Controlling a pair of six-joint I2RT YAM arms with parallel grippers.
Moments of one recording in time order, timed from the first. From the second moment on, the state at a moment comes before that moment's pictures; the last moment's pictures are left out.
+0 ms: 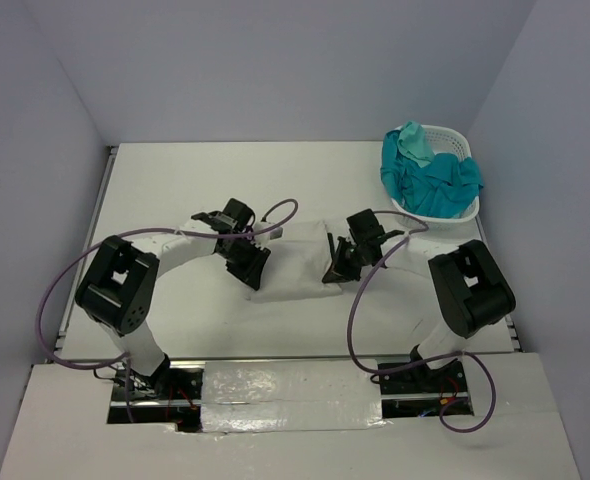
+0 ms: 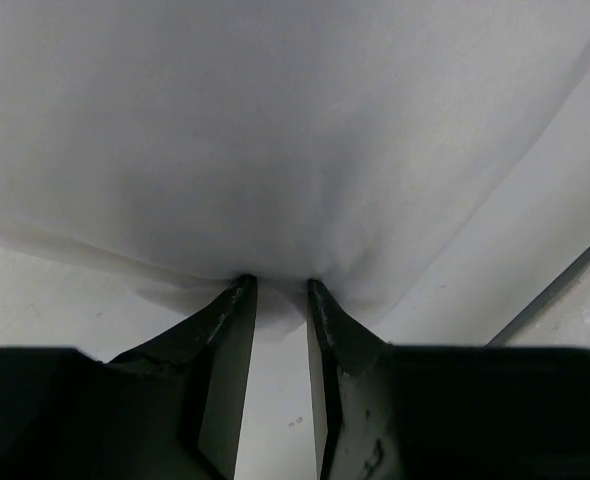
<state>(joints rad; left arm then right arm) -0.48 1.71 1.06 -0.61 0.42 0.13 0.41 1.62 0.80 -0.26 -0.35 0.77</state>
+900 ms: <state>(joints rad) -0.31 1.62 1.10 -0.54 0.43 -0.14 0.37 1.54 0.94 -0.47 -0.21 0.65</state>
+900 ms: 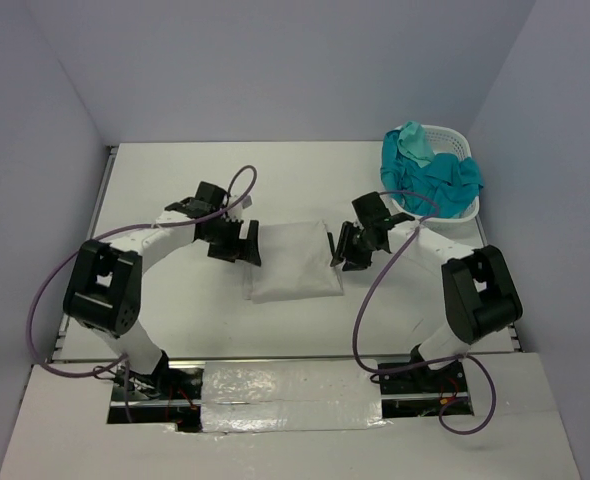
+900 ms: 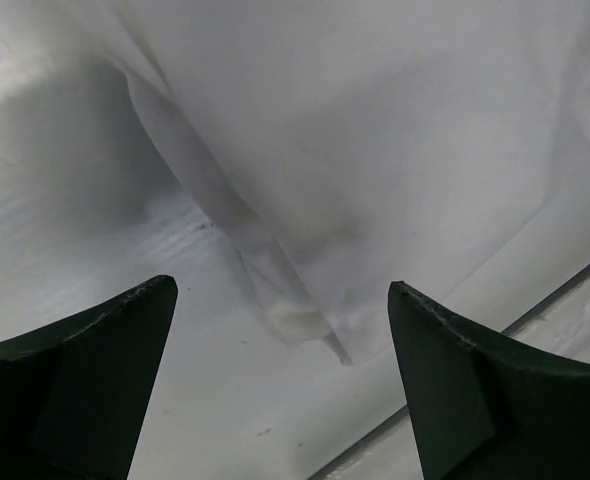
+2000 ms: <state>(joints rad) -0.14 1.91 1.21 -0.57 0.61 -0.19 0.37 1.48 0.89 -0.53 -0.15 0.67</state>
